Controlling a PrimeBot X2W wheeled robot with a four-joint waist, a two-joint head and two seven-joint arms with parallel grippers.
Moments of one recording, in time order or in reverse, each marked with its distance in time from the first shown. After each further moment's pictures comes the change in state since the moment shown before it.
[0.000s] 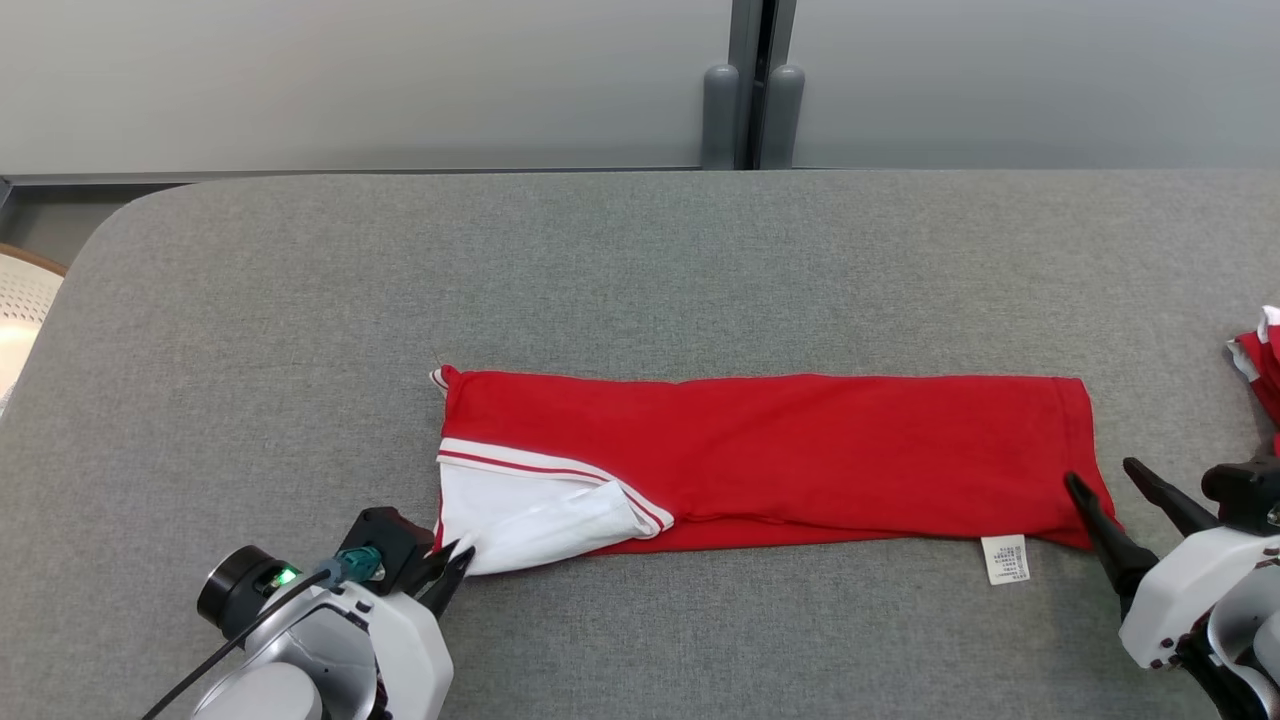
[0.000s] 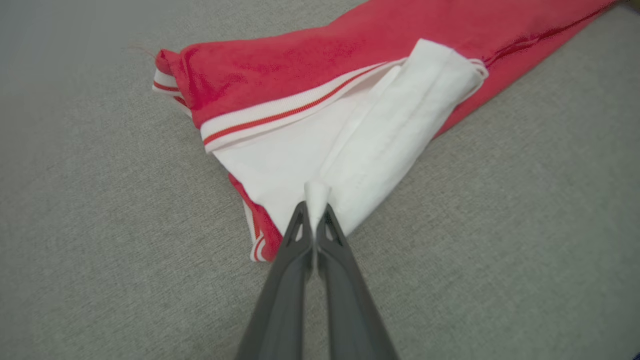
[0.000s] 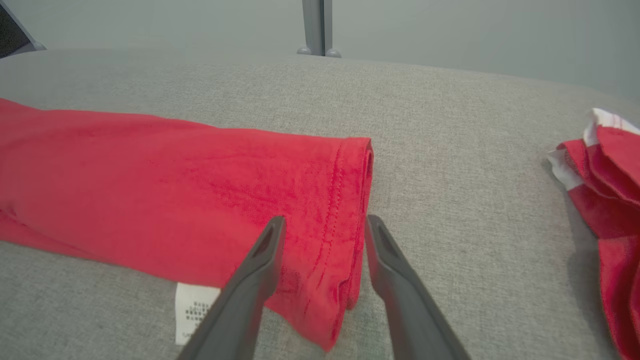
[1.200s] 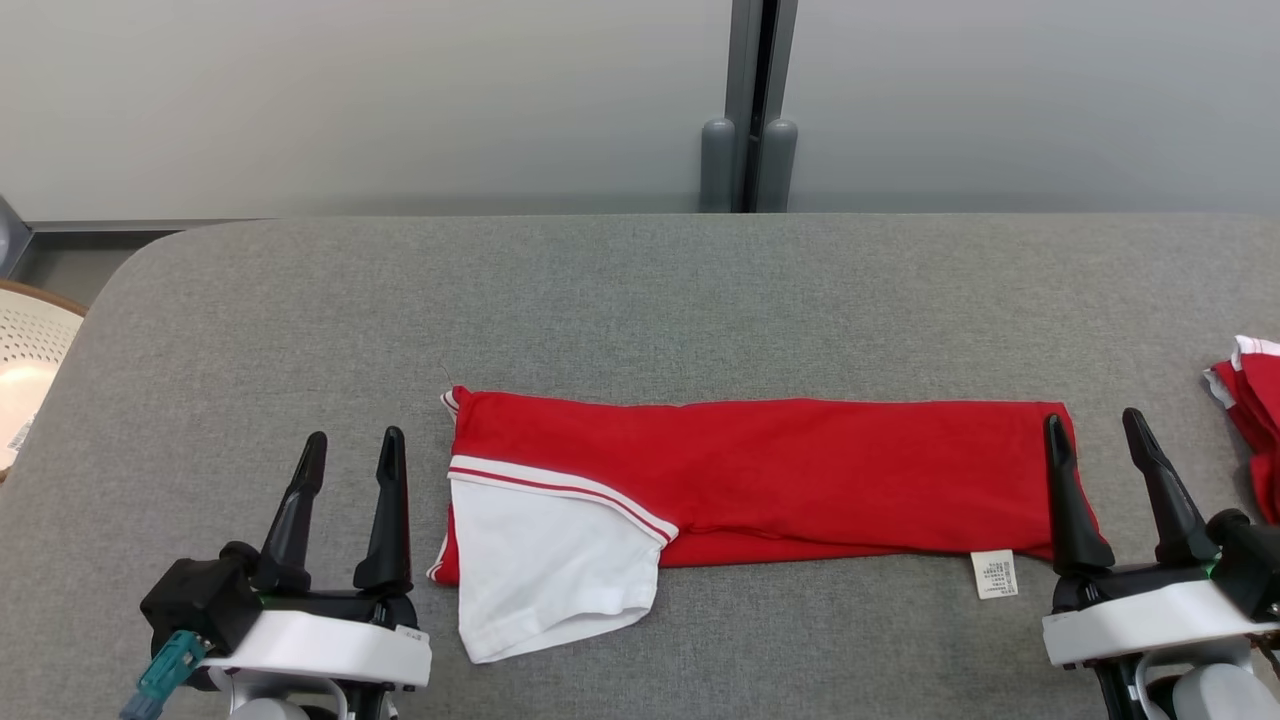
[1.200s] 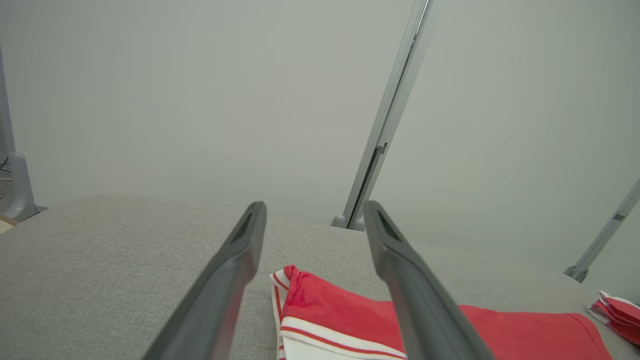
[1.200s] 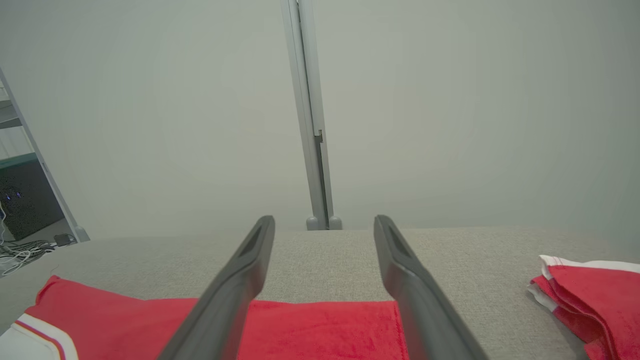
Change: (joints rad) left arm 0.270 -0.467 0.709 -0.064 0.170 -0.095 -0.450; right arm 0.293 0.404 -0.588 -0.434 -0.464 -0.001 -0.084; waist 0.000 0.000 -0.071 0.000
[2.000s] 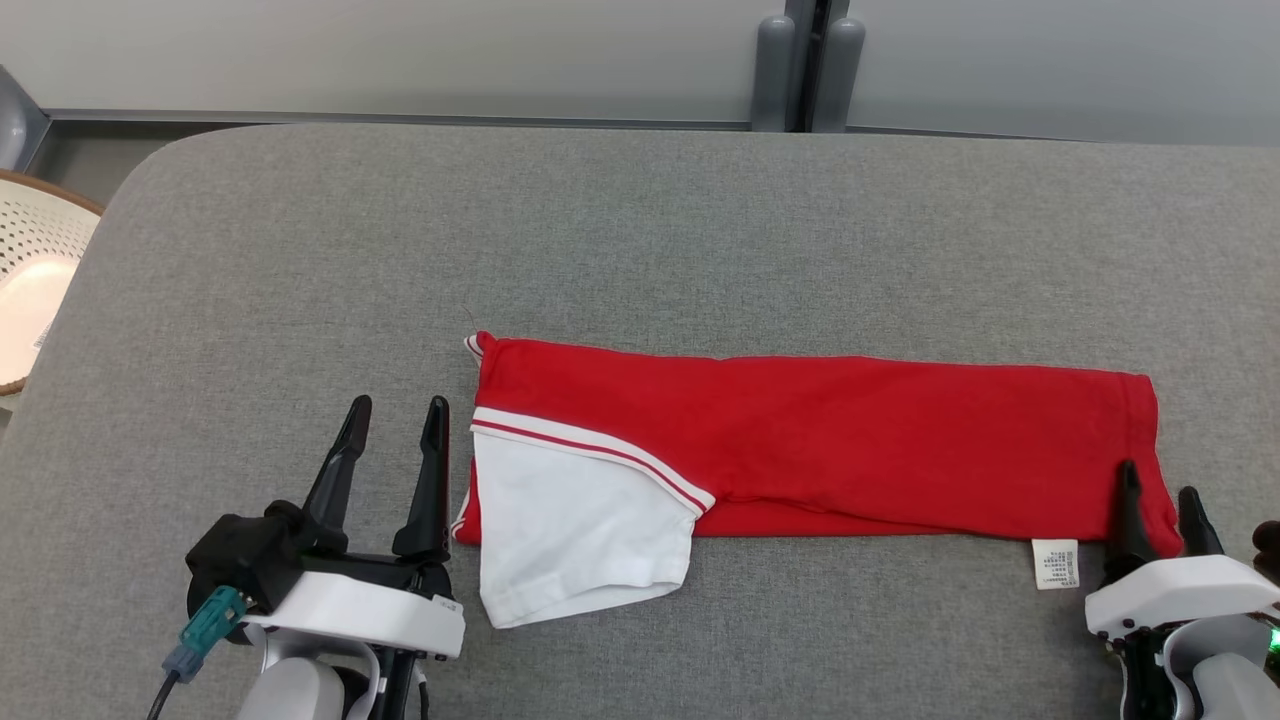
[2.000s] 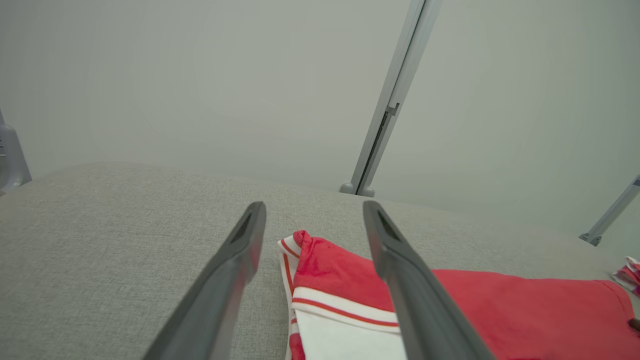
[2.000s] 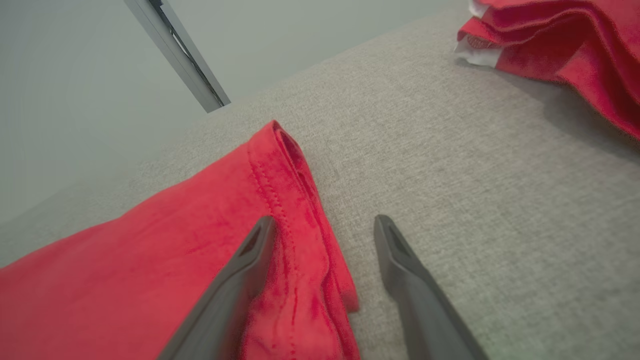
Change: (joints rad) left arm -0.076 -0.002 -0.053 0.053 0.021 -0.017 0.000; right arm -0.224 0.050 -0.197 0.572 0.151 0.000 0.004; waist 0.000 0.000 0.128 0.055
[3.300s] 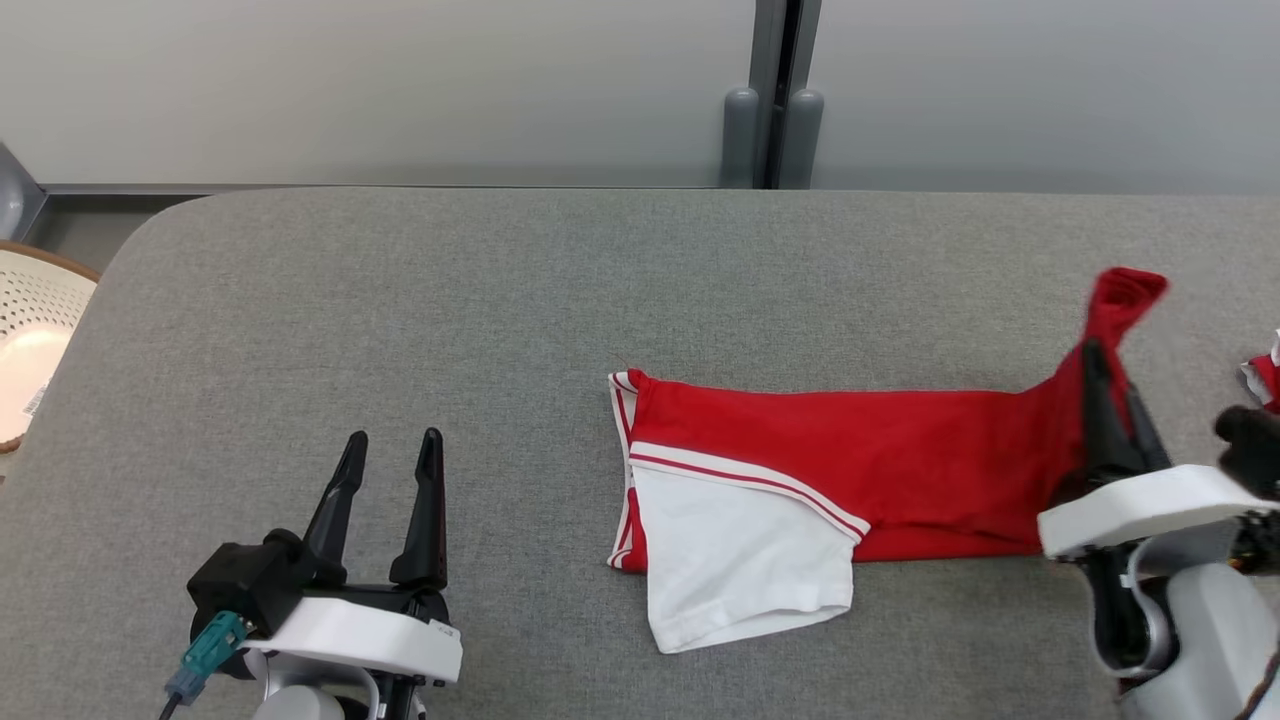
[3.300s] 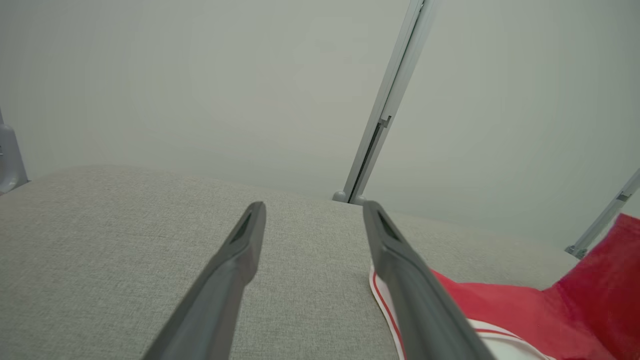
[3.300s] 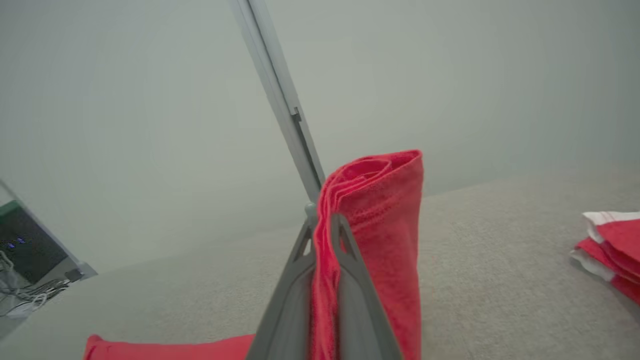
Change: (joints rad) left arm 0.037 0.000 0.001 0.020 -0.031 0.020 0.000; right arm 0.001 -0.029 0.133 -0.335 0.008 0.000 0.090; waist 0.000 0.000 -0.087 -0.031
